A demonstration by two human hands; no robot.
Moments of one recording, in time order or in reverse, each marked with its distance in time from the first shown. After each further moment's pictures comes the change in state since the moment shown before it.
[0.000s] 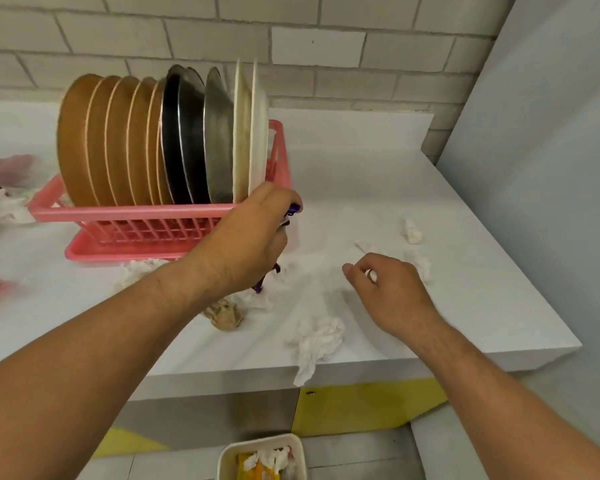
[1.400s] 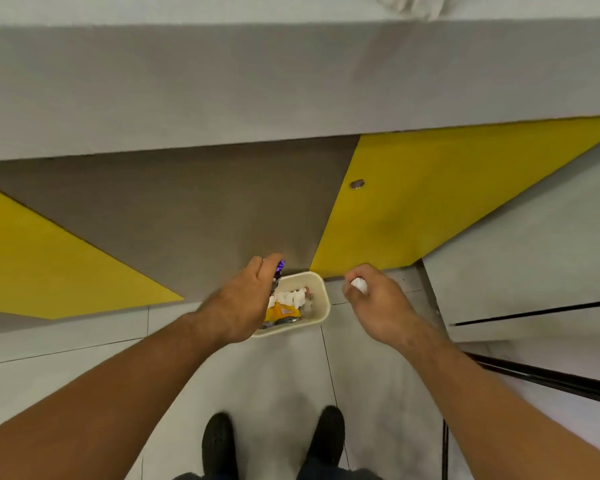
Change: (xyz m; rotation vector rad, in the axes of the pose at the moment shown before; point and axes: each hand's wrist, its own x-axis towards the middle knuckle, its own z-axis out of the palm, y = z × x) left_hand -0.346 -0.143 0.279 -0.037 -0.617 -0.210; right_hand -0.246 0.128 0.256 0.116 -0.298 0.458
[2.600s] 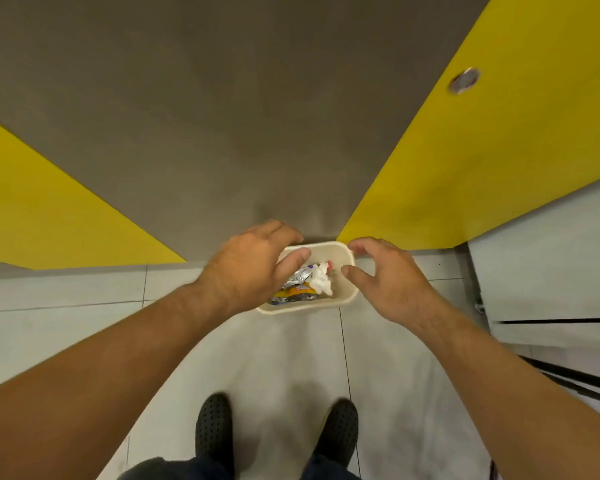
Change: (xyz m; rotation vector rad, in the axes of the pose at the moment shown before) left_hand 0.021 -0.050 0.063 -0.061 0.178 0.073; right_hand 0.078 0.073 0.099 -0.249 -0.066 -0.201
